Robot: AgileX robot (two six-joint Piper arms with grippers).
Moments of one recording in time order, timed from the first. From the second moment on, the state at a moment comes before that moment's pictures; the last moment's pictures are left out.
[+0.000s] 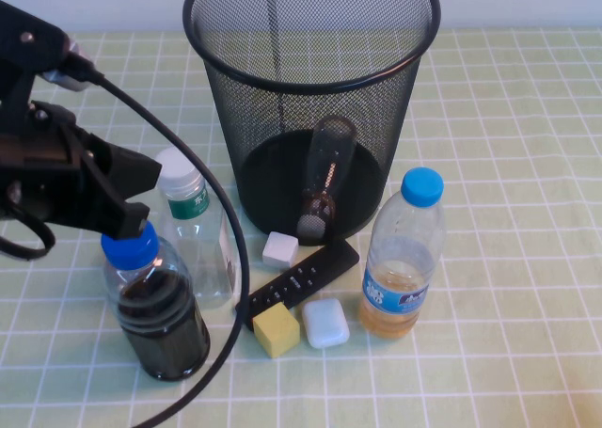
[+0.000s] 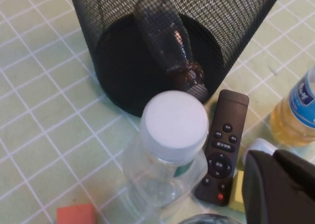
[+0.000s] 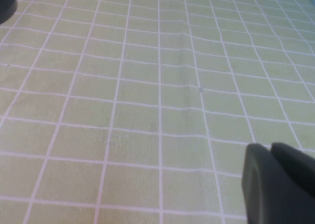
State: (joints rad) right arm -0.03 -0.01 0.03 0.05 0.38 -0.17; left arm -0.31 1.10 -1.02 -0.49 0.76 0.56
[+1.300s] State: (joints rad) right arm -0.03 -0.01 0.03 0.05 0.38 -0.17; left arm -0.31 1.36 -1.03 -0.59 0.56 0.76
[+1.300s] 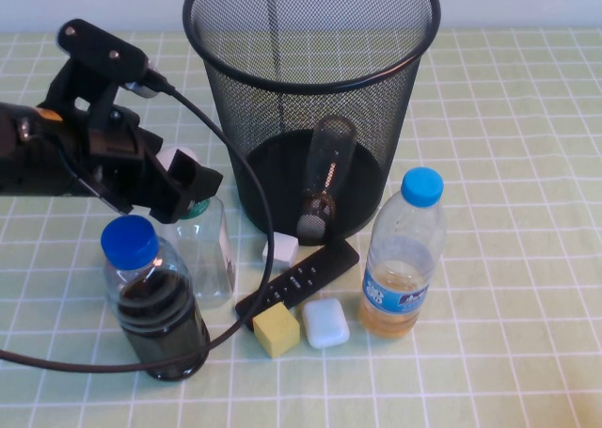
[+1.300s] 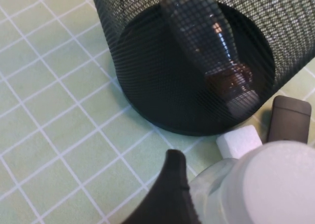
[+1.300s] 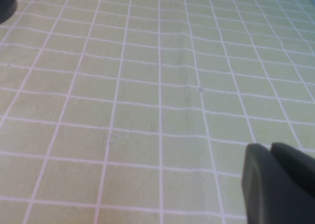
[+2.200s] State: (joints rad) right arm -0.03 -0.01 0.03 0.04 0.38 -0.17; left arm -0.31 1.36 -1.27 -0.48 0.81 0.66
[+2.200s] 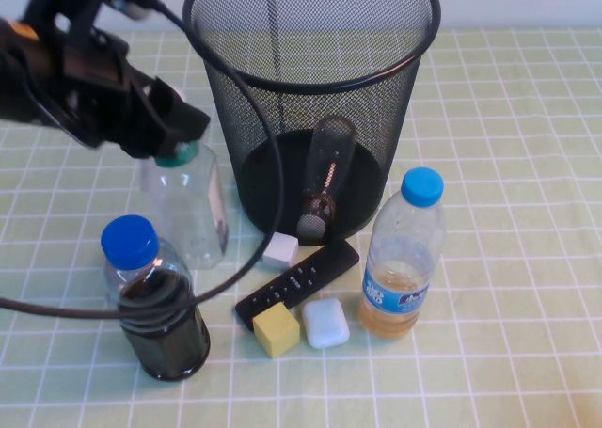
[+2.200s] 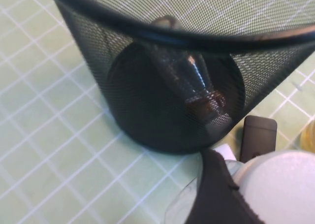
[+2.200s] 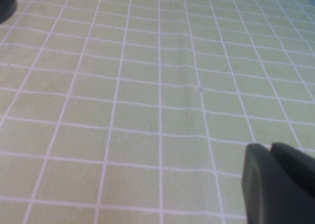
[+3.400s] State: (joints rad) right arm -0.03 -0.01 0.03 0.04 0.38 -0.17; left arm -0.33 1.86 -2.32 -0.64 1.08 0.60
